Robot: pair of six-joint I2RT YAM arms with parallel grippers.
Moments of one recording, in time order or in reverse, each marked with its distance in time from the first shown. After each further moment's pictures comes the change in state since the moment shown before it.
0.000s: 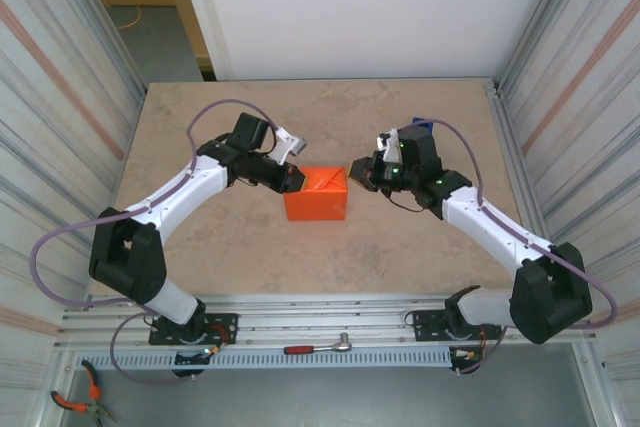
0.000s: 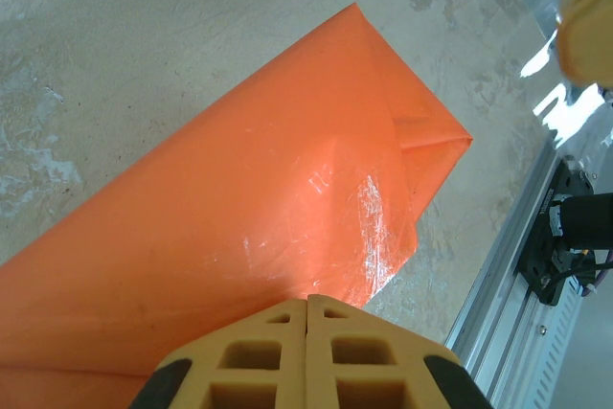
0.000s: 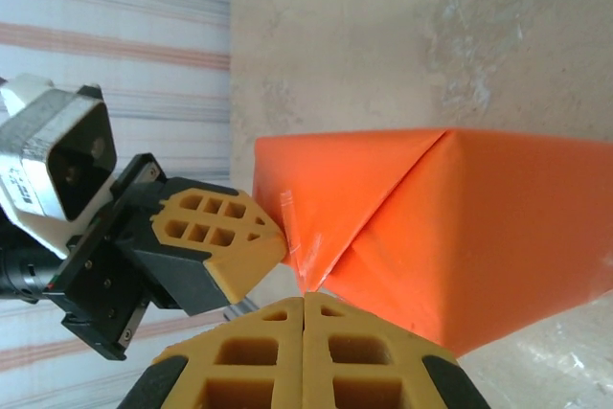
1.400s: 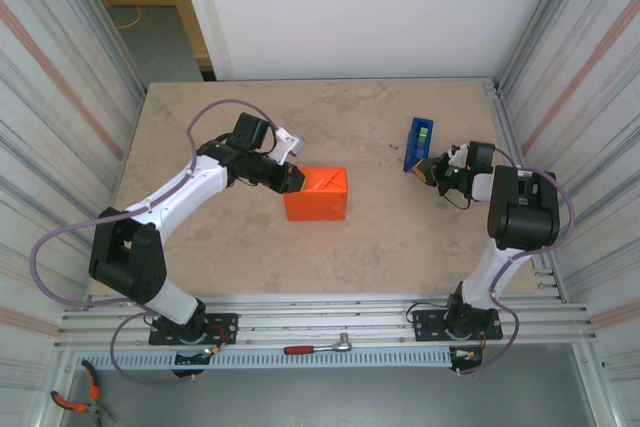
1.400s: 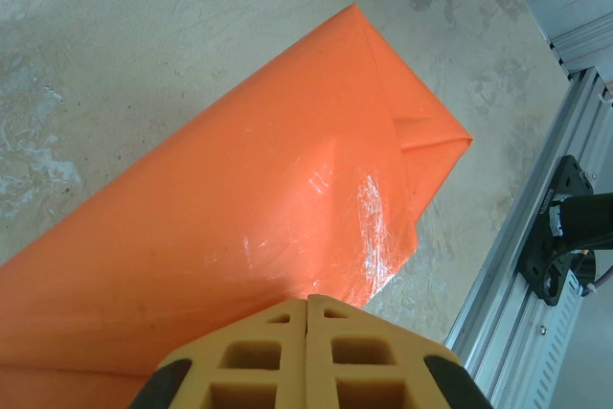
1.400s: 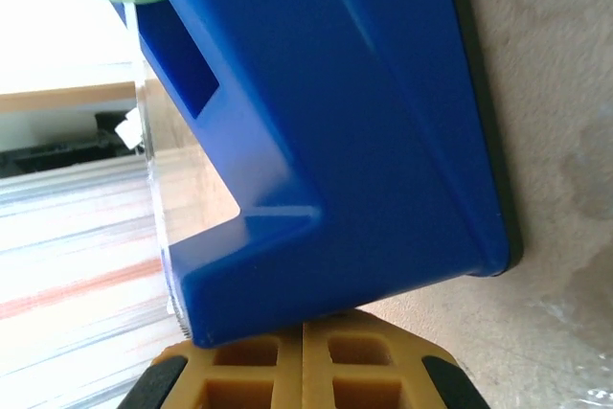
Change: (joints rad) left arm 0.000 0.000 0.000 0.000 0.000 0.000; right arm -0.653 0.554 -0.090 0.402 -0.277 -0.119
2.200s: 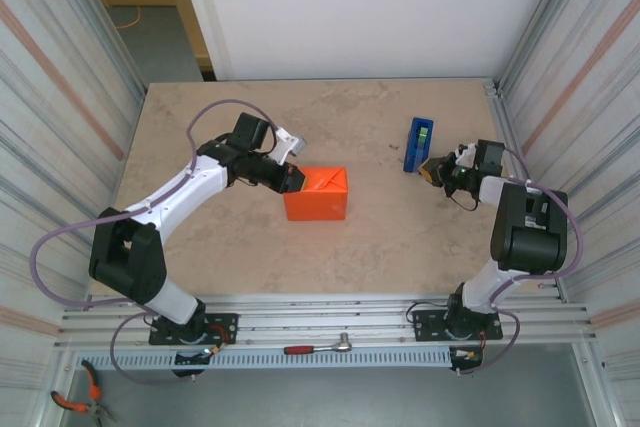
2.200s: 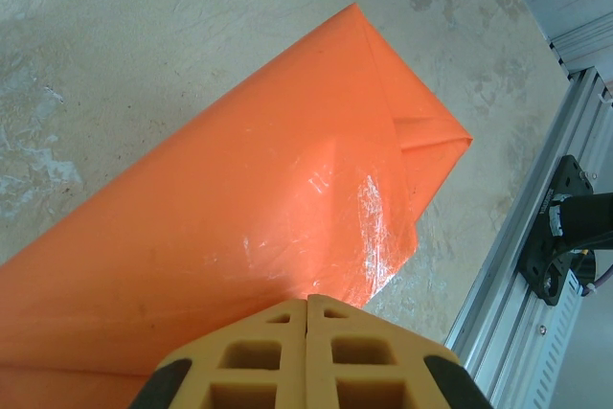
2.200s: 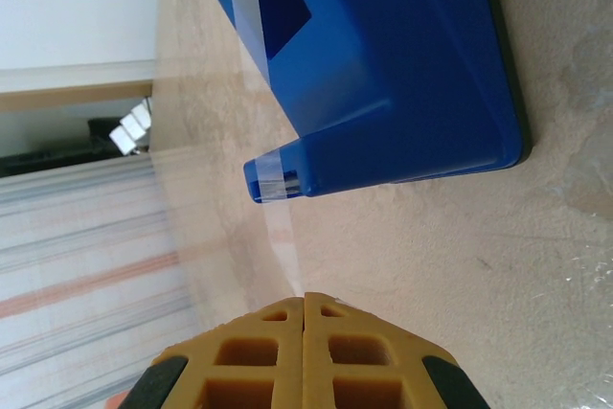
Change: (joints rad) left arm 0.000 -0.001 0.000 0.000 0.000 0.000; right arm -0.033 -0.171 -0.026 -0.168 0.011 -0.034
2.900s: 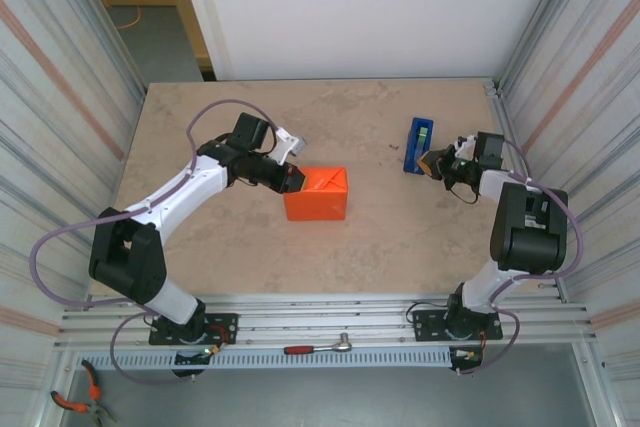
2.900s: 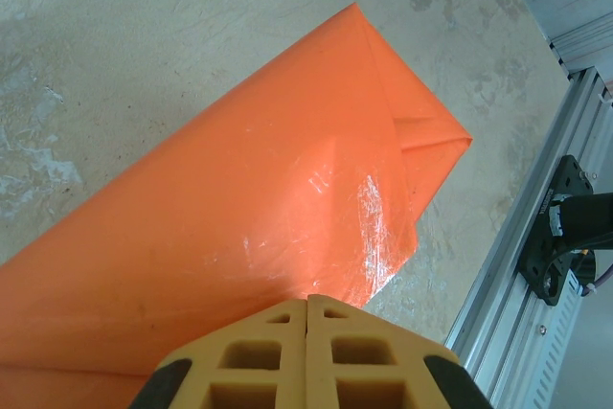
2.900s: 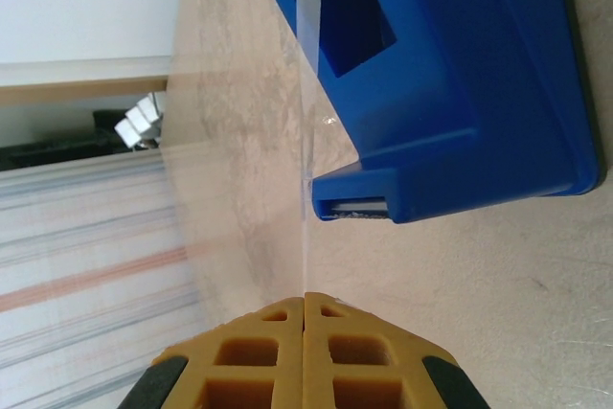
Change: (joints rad) left arm 0.000 0.000 0.000 0.000 0.000 0.000; right arm 0.020 -0.001 0.063 -0.042 -0.004 0.002
